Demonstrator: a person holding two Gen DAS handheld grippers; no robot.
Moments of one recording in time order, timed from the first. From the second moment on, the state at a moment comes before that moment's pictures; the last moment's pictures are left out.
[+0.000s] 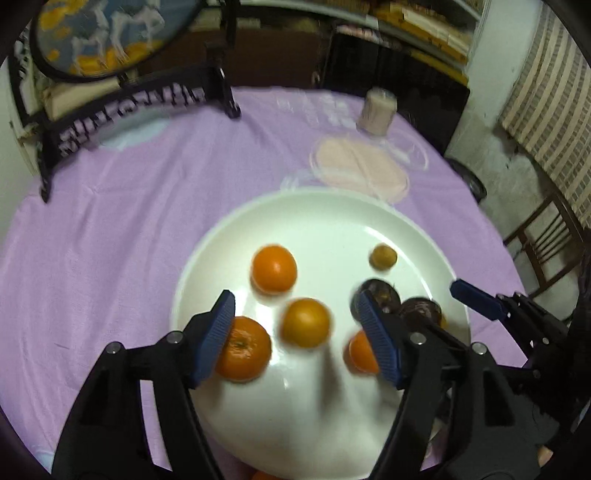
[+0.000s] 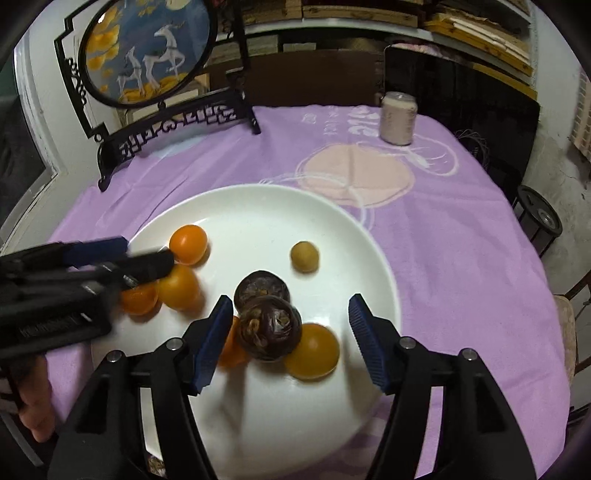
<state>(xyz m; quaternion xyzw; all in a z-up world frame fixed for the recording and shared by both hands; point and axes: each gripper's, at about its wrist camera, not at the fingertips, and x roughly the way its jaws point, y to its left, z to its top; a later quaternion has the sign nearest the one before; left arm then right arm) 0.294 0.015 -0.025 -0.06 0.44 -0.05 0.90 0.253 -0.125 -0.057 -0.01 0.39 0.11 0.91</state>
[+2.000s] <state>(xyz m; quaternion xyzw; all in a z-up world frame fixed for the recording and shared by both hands) 0.073 -0.051 -0.090 0.01 0.48 -0.10 0.87 0.046 -0.168 -0.090 0.04 0.42 0.13 0.90</state>
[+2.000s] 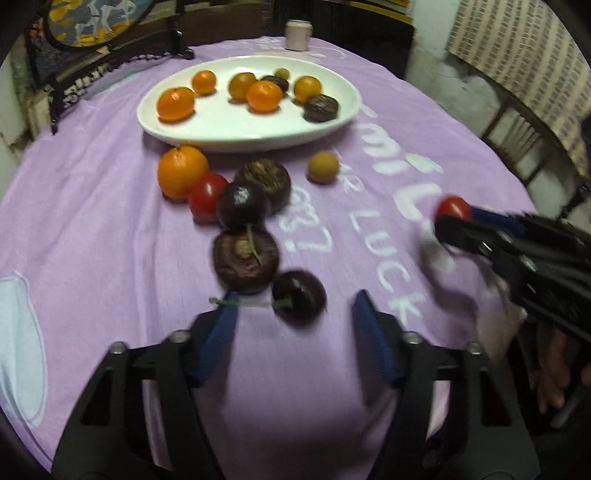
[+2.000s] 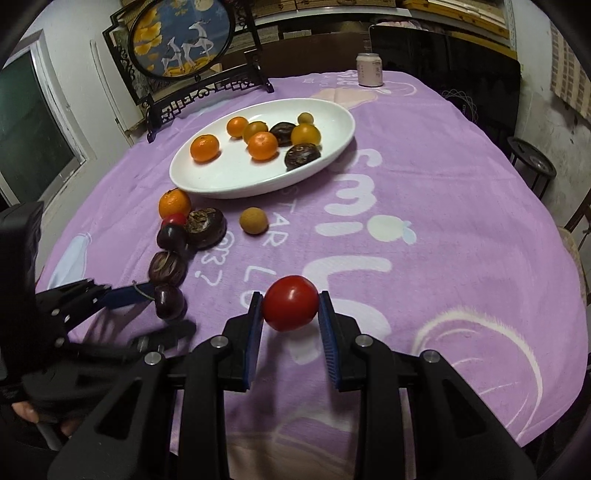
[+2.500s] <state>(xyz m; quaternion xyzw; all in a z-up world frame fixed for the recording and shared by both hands) 0.061 -0.035 -0.067 -0.01 0.47 -0.10 0.88 0.045 -0.164 -0.081 0.04 0.41 0.15 0.90</state>
